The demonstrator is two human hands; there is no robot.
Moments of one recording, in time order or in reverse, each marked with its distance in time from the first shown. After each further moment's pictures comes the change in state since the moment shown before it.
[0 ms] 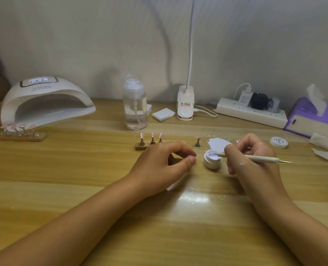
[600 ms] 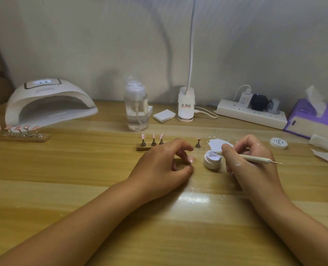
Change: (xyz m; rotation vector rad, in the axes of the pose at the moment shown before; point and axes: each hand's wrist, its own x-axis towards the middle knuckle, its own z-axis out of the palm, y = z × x) left_hand -0.003 0.002 0.002 0.158 0.004 0.045; right_hand -0.001 -0.001 0.000 -0.047 0.005 0.003
